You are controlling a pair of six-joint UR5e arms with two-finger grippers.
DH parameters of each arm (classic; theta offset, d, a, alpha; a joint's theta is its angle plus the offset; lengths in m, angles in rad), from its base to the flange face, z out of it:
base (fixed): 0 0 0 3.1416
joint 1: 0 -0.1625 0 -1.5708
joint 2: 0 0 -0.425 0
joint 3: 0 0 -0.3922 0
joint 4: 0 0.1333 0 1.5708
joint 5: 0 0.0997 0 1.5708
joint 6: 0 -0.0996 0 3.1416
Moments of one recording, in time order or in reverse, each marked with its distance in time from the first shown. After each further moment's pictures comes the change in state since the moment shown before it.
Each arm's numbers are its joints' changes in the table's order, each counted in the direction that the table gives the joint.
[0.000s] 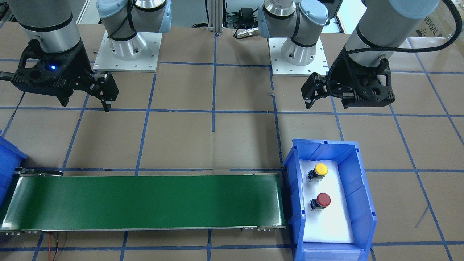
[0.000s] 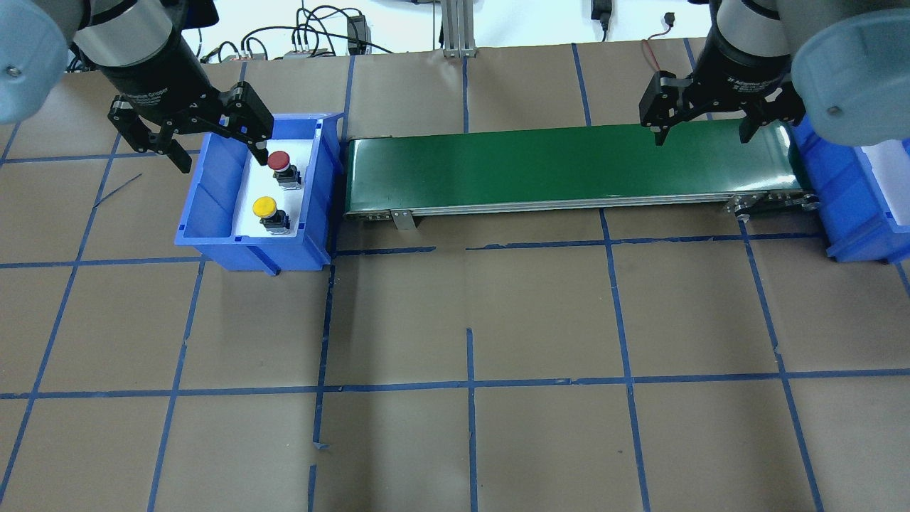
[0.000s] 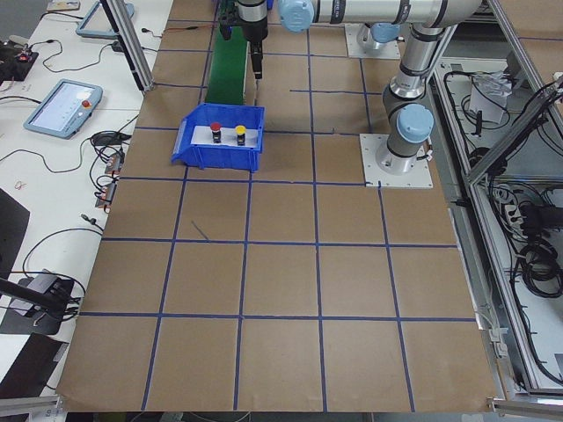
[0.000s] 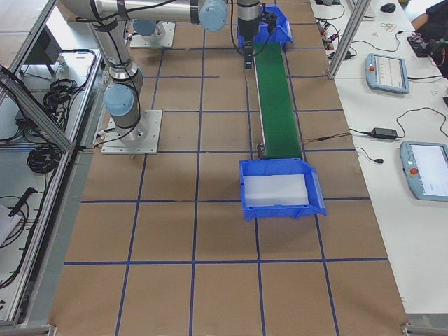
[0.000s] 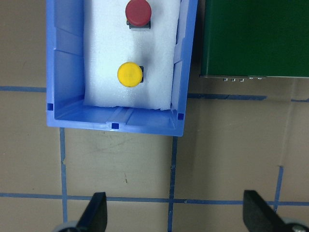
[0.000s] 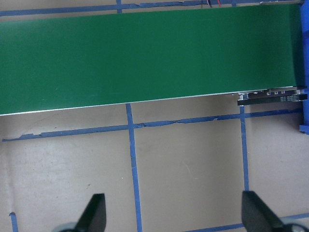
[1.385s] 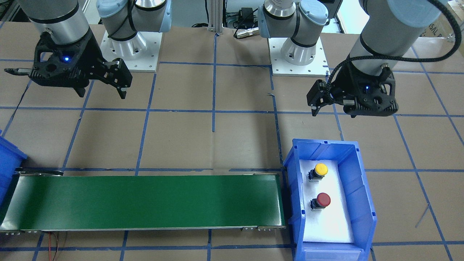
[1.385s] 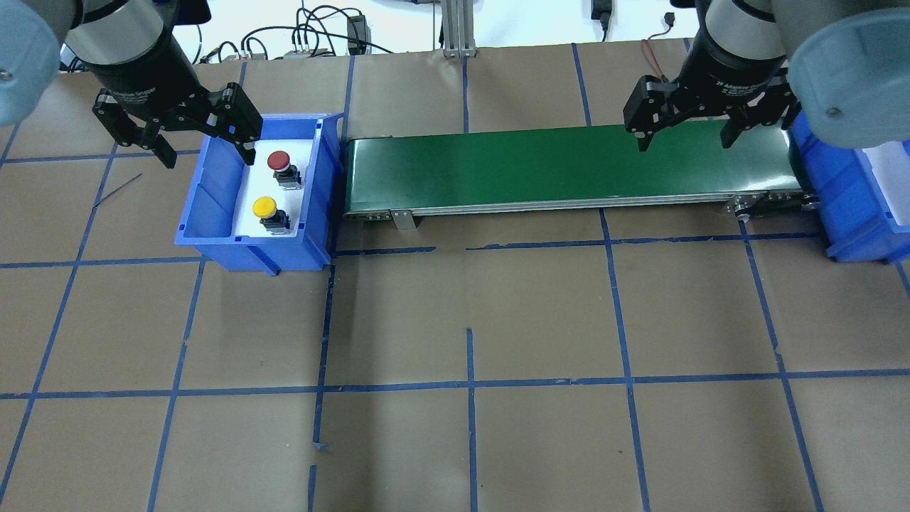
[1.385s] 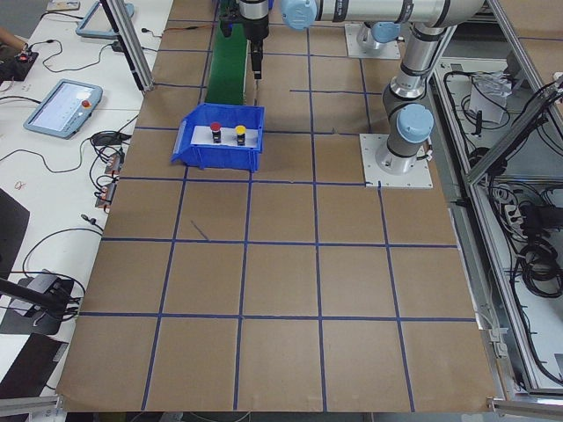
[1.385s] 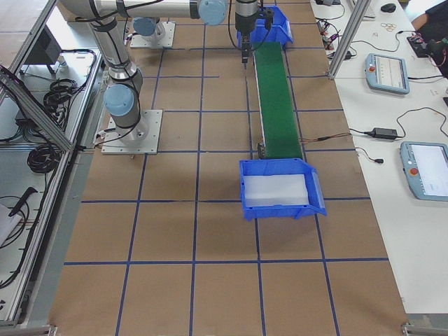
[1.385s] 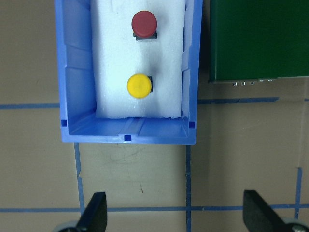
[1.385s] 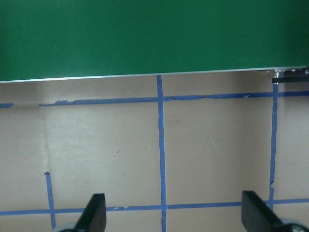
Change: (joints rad) left arm -0.015 -0.051 0.013 0.069 0.033 -0.116; right arm -0.016 -0.002 -0.064 0.181 0.096 0.021
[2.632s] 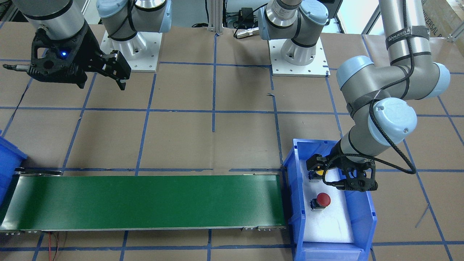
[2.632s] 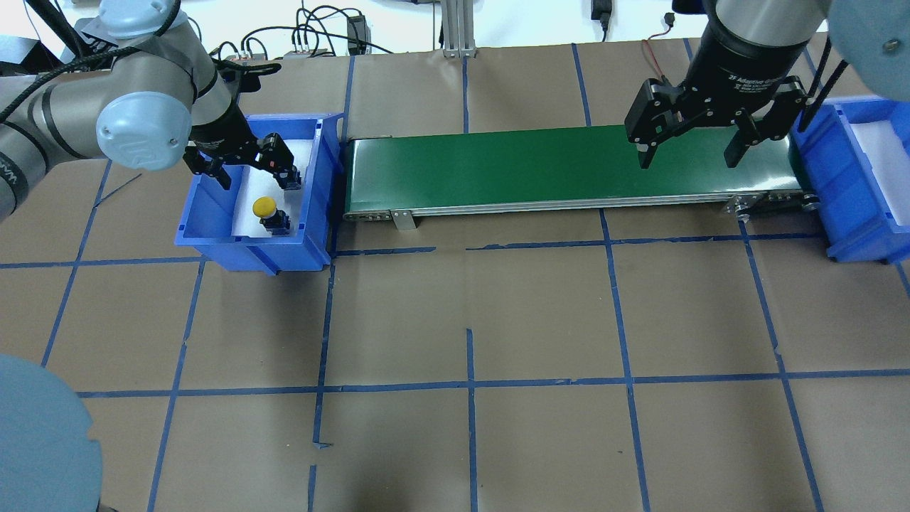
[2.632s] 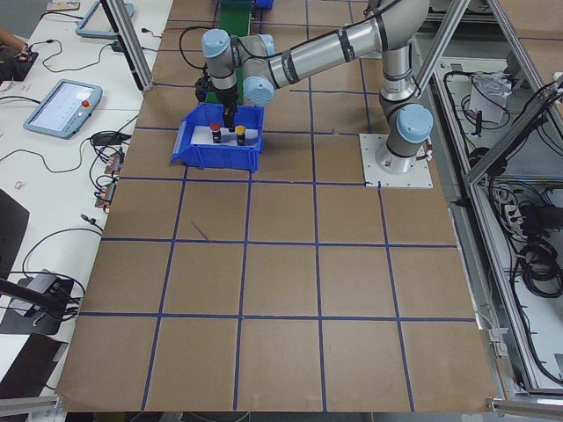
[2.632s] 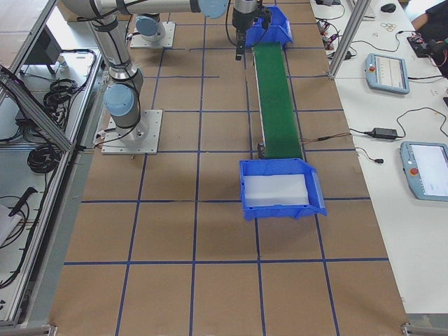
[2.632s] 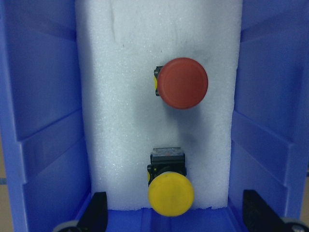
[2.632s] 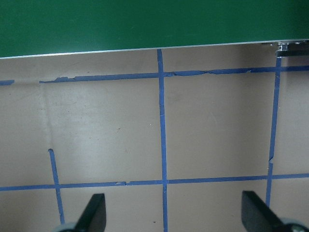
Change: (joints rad) left arm -0.063 -0.256 -0.139 0.356 -0.004 -0.022; right arm 0.011 0.004 -0.030 0.081 0.008 0.000
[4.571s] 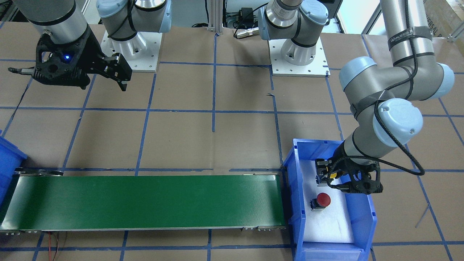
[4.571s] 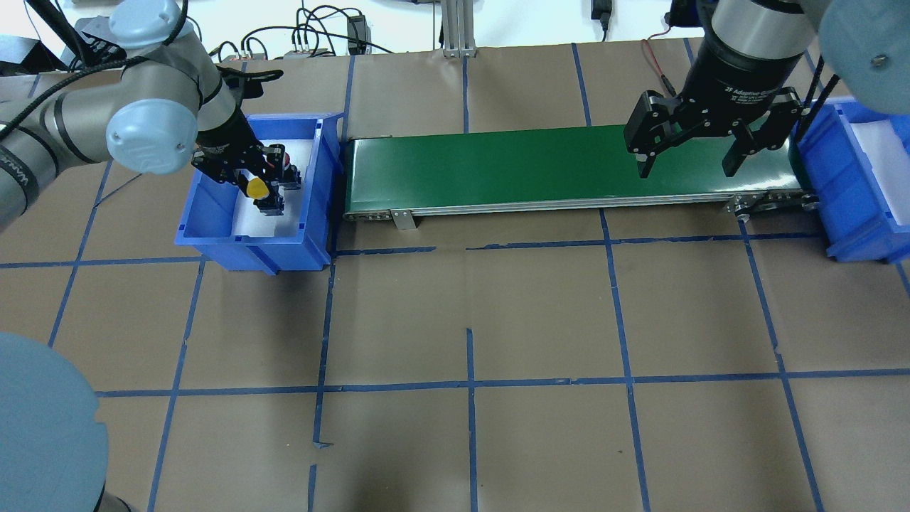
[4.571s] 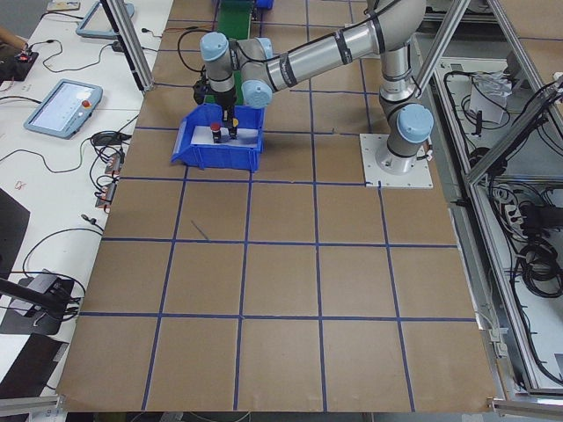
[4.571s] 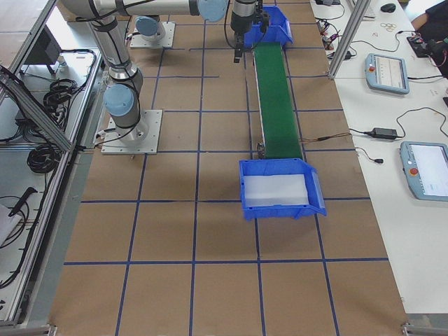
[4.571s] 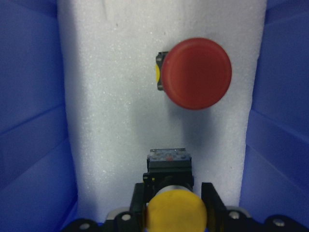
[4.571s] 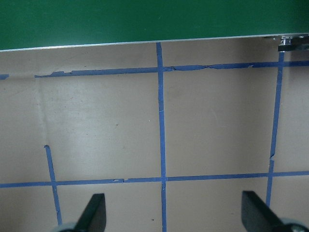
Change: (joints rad) left arm -0.003 0.013 0.065 -0.037 -0.015 0.014; right arm 0.004 -0.004 0.029 -0.007 -0.003 0.005
